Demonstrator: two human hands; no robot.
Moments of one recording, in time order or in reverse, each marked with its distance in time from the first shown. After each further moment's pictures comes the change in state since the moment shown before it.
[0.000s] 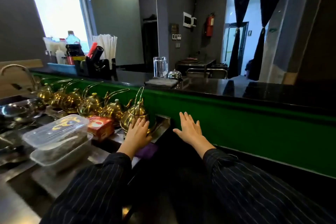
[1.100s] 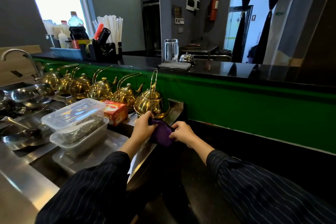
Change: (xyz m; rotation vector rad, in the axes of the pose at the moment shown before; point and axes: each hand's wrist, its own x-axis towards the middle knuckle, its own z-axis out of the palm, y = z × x) left_hand -0.038 -0.048 0.020 -0.697 0.173 -0.085; right_hand -0.027 -0.077 0.083 0.671 -0.187 0.219
